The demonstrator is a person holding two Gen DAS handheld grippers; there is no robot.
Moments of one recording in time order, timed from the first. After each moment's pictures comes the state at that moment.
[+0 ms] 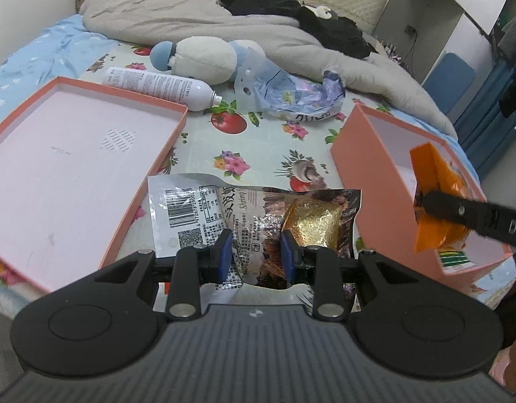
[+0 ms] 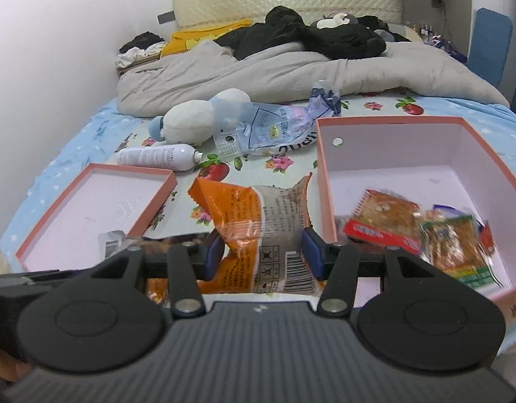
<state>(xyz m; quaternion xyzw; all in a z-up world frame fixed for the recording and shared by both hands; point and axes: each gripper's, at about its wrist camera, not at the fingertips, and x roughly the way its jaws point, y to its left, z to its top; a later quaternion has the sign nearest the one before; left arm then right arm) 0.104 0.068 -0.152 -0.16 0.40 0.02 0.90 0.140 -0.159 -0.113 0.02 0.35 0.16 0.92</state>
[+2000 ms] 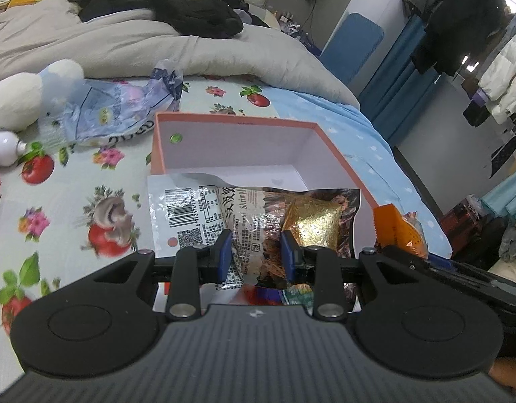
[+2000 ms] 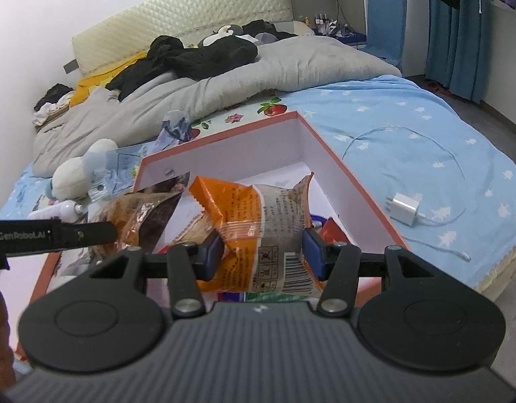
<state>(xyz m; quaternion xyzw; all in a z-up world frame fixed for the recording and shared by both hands) 0.252 -0.133 -0.109 -0.13 0.41 -0.15 0.89 0.187 -0.353 -0.122 0.09 0.35 0.03 0.93</state>
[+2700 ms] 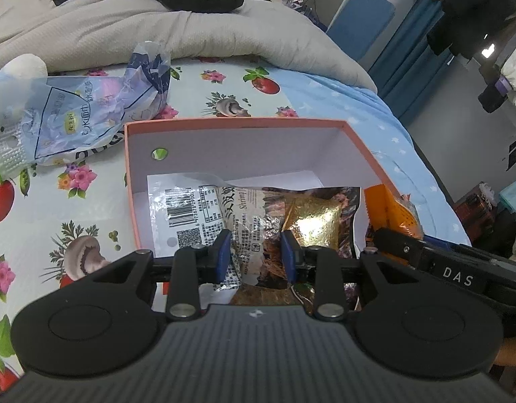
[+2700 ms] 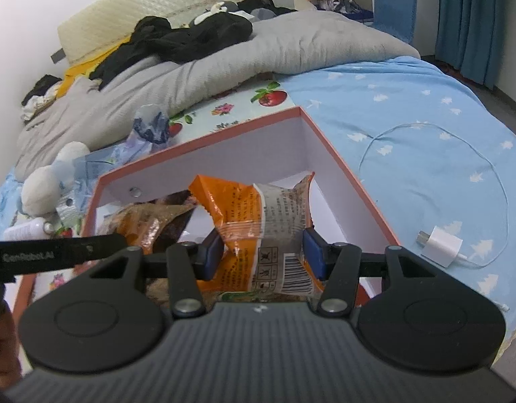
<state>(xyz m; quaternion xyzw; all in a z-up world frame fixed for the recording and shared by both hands) 0.370 -0.152 -0.160 -0.11 0.45 -0.16 0.87 0.295 -0.365 -0.160 0.10 0.39 0.02 0.91</state>
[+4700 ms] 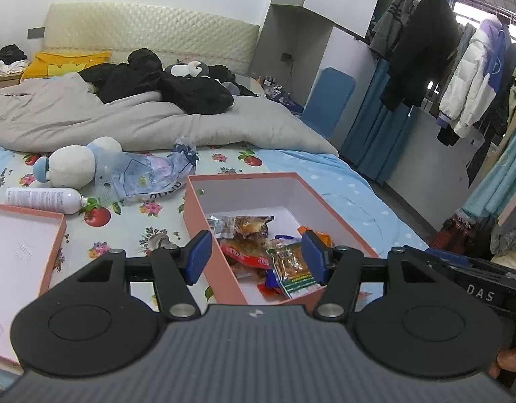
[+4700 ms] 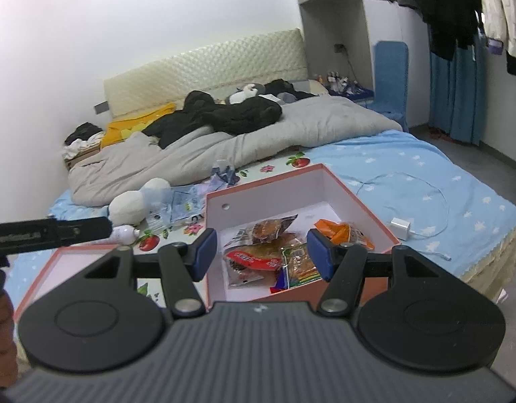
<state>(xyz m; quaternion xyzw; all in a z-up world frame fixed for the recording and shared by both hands) 0.046 -0.063 -0.002 -0.09 0.29 -0.15 0.94 0.032 -0.303 -0.038 0.08 0.24 0.04 0.97</state>
